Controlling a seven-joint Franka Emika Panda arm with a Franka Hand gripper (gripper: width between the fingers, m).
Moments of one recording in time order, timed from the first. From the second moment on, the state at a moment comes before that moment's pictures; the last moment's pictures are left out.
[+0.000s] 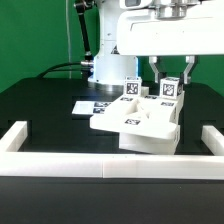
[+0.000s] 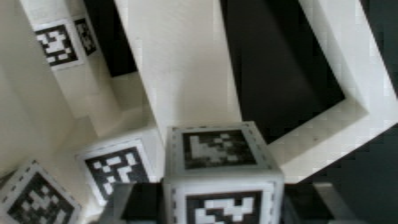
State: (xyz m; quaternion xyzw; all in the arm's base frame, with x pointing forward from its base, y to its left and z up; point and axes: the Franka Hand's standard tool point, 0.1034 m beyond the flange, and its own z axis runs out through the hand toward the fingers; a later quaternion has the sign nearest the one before) arm 0.571 0.062 0.125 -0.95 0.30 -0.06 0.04
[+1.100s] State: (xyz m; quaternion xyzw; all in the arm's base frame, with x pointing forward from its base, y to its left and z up) arm 0.572 0.063 0.125 -0.86 0.51 -0.05 0.06
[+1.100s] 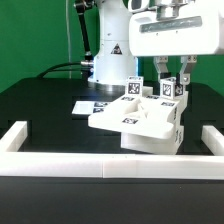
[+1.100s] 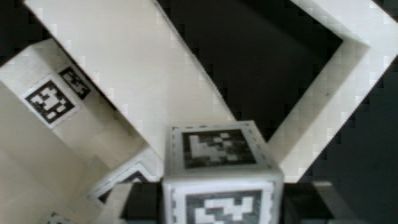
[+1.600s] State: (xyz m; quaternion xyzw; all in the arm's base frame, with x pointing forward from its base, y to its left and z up) arm 0.573 0.066 0.125 -0.79 0.61 -0.04 0.07
